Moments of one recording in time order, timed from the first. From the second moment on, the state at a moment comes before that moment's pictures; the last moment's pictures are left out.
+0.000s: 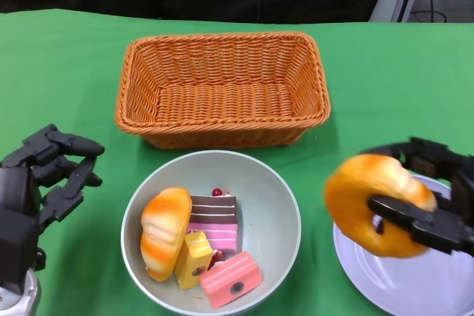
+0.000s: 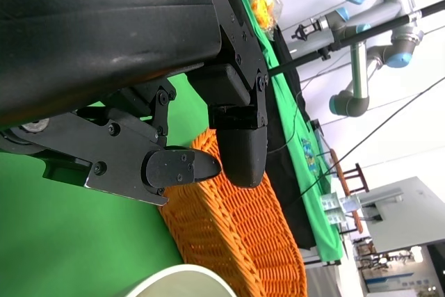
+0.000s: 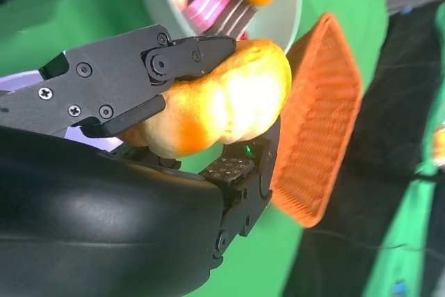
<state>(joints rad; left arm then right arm) -0.33 0.16 0.20 0.88 -0.05 -0.82 -0.05 0.04 -0.15 -0.12 -0.60 0.04 0.79 0.36</state>
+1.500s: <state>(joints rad) -0.34 0.18 0.20 0.90 -0.04 -0.82 -0.06 0.12 -0.28 0.07 -0.31 -0.16 0.51 0.18</state>
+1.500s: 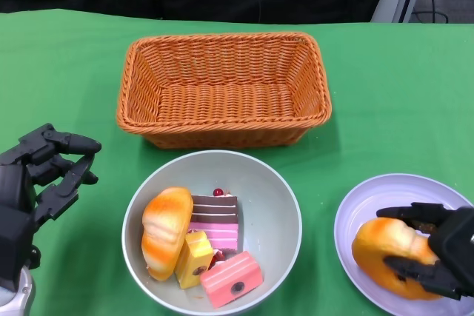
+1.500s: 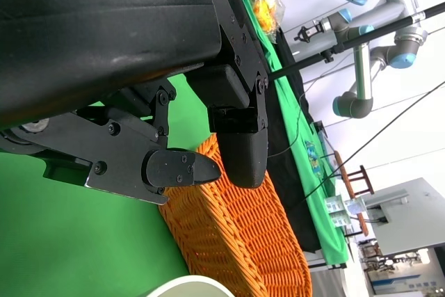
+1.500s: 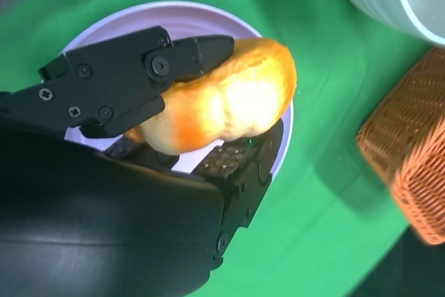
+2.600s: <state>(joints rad) -0.34 0.19 0.20 0.88 -0.05 -0.81 -0.07 -0.03 -0.28 0.12 -0.02 -0.31 0.41 0.05</state>
